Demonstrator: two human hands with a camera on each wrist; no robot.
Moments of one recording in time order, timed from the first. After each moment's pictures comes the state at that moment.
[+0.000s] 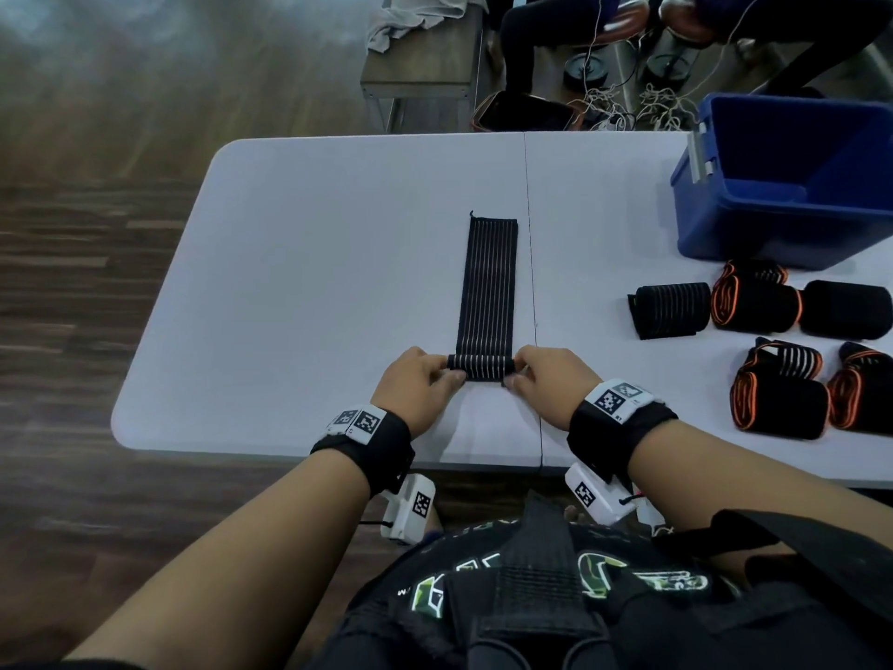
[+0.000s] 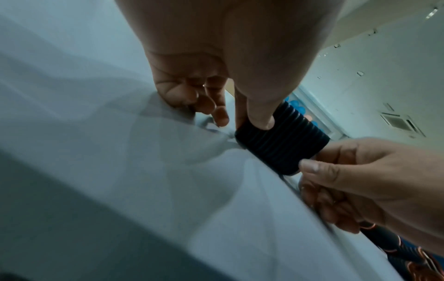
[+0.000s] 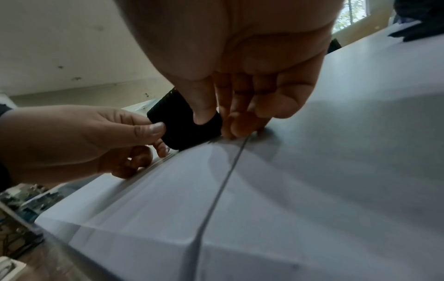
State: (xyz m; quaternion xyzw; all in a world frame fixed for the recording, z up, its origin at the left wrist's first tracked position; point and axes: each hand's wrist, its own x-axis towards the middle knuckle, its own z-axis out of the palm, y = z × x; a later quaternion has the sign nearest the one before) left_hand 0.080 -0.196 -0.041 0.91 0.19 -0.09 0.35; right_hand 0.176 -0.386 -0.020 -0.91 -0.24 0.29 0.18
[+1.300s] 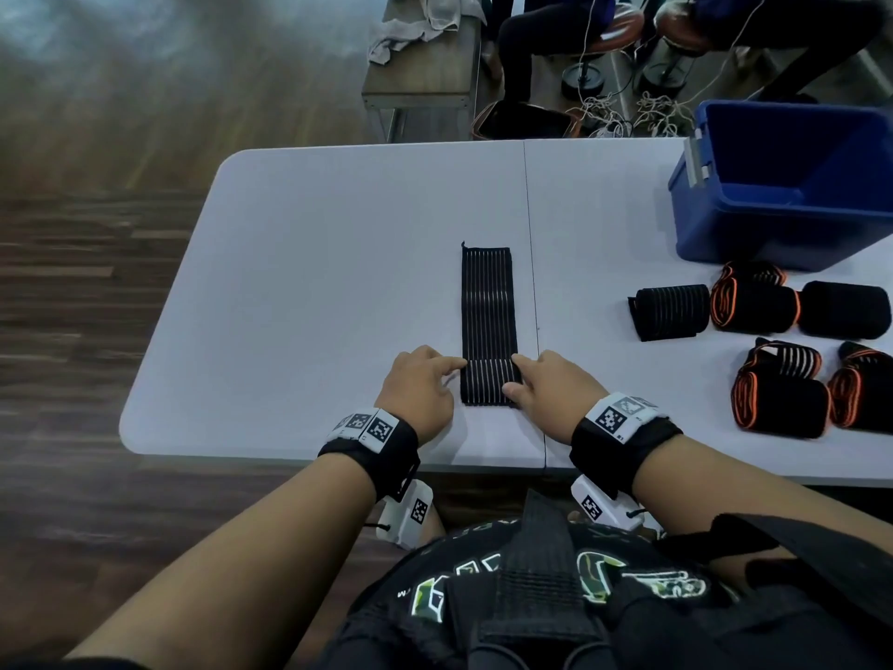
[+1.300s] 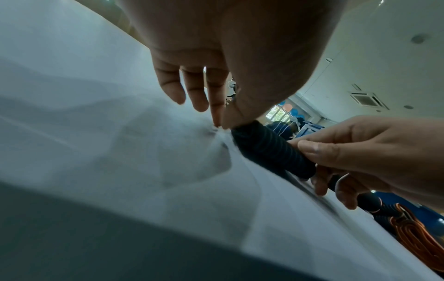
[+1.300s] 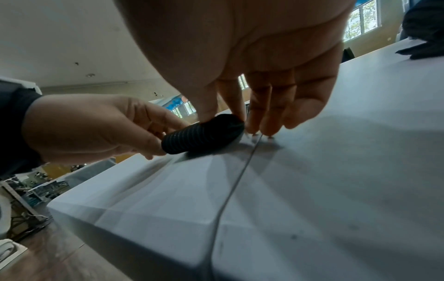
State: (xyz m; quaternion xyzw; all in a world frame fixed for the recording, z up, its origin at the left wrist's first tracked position) left_hand 0.076 -0.195 -0.043 0.94 0.15 -0.09 0.30; right_hand 0.164 -0.388 -0.017 -0.91 -0.27 0.28 0.13
